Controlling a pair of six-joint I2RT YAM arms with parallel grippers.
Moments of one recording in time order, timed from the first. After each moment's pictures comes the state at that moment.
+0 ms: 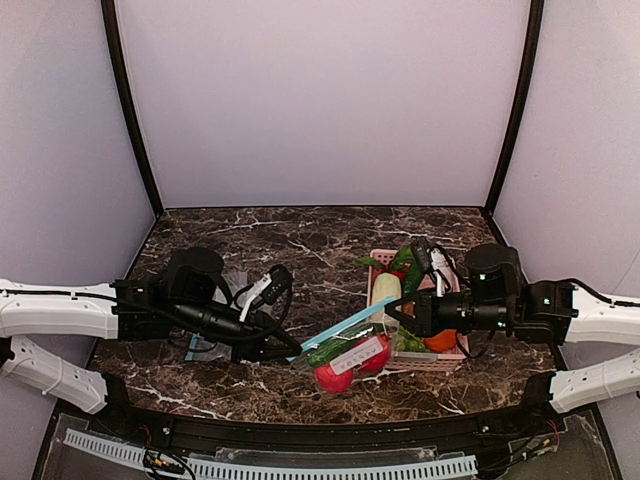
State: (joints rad) left arm -1.02 1.17 0.72 -0.06 0.55 -0.32; right arm 1.03 0.94 0.67 -0.20 -0.02 0.60
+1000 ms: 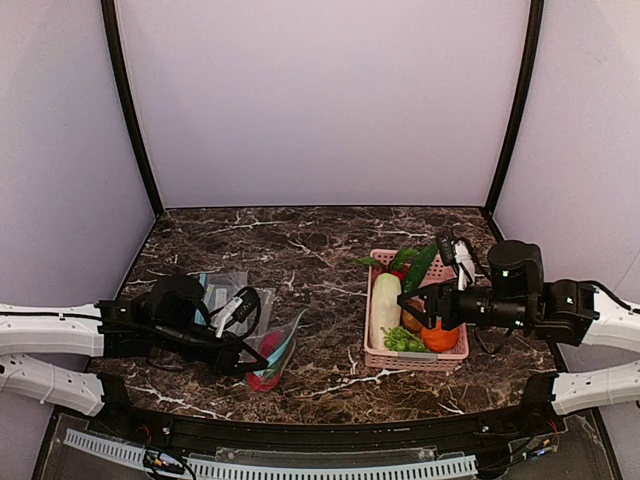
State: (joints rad) left arm -0.95 1.01 0.52 -0.17 0.43 -0.50; right arm 1.01 0.82 0.68 -0.31 0.09 0.55
